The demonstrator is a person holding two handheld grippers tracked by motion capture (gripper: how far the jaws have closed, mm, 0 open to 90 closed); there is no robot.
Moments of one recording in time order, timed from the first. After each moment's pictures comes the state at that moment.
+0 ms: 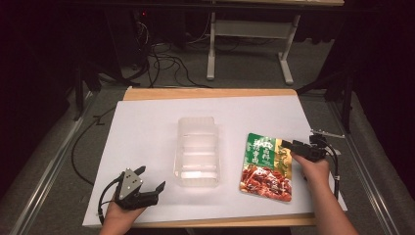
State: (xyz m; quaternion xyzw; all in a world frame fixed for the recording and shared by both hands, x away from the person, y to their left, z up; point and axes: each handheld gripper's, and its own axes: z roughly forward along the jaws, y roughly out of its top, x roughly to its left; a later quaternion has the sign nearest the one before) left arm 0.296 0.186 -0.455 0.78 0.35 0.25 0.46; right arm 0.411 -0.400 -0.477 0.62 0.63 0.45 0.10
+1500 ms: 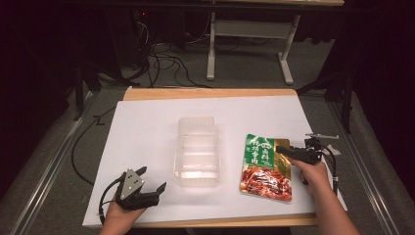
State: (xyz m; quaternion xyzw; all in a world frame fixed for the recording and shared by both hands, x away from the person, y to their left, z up) left arm 0.296 0.184 -0.456 0.78 0.35 0.24 0.46; right arm 0.407 -0.391 -0.484 0.57 0.67 0.48 0.02
